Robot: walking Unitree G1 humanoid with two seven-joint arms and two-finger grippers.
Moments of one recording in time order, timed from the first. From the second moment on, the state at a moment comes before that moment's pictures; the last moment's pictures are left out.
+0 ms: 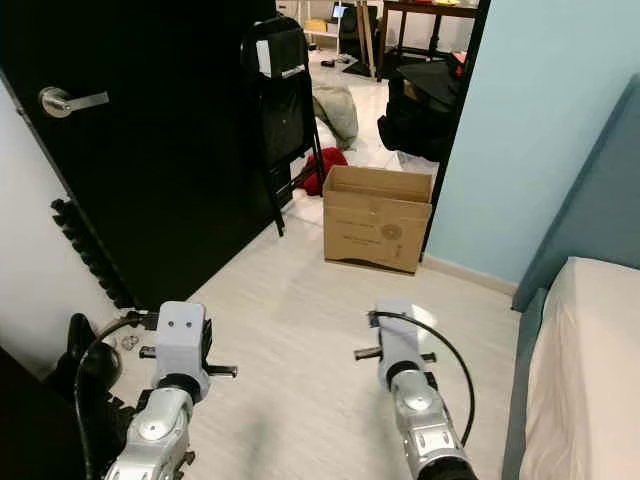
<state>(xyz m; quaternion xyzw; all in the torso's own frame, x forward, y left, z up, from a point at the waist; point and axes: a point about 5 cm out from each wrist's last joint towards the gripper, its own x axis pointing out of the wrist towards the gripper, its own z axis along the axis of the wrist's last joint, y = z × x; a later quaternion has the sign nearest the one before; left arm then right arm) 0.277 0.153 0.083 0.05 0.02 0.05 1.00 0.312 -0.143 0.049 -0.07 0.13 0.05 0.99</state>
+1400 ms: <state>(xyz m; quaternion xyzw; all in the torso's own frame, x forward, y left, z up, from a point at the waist) 0.277 0.157 0.090 0.04 0.00 0.06 1.00 0.319 -0.136 0.058 -0.07 0.11 0.06 0.99</state>
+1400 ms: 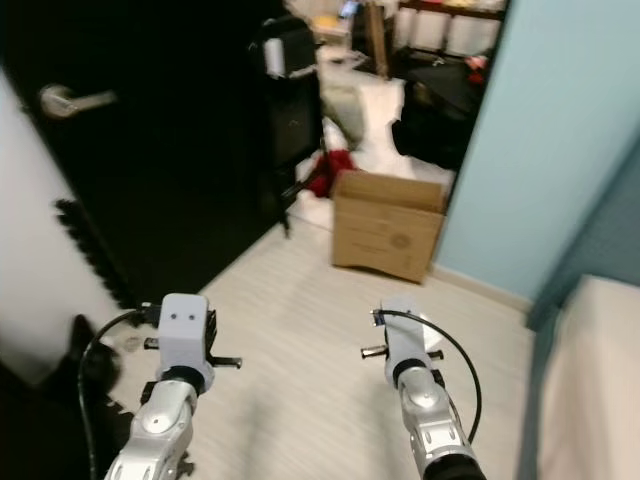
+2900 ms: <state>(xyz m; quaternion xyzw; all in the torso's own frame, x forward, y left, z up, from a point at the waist) 0.281 0.152 0.095 0.04 0.00 0.03 1.00 0.317 -0.148 0.055 -0.06 0.11 0.03 0.99</state>
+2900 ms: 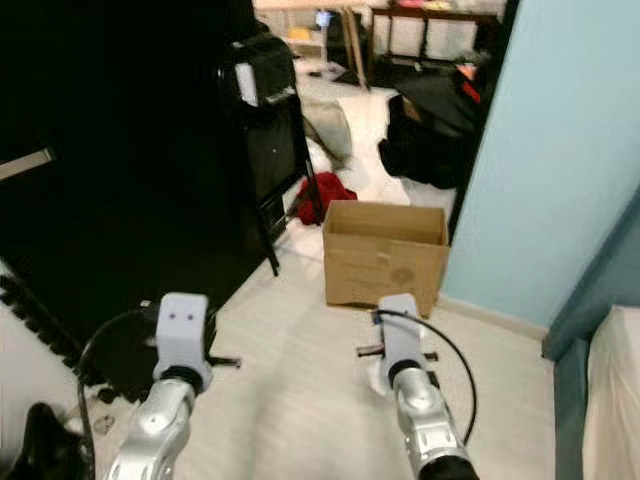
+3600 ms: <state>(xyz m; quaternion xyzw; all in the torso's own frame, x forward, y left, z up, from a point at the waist) 0.284 0.156 0.096 0.04 0.00 0.04 1.00 0.317 -0.145 0.053 -0.06 0.12 0.03 0.99</state>
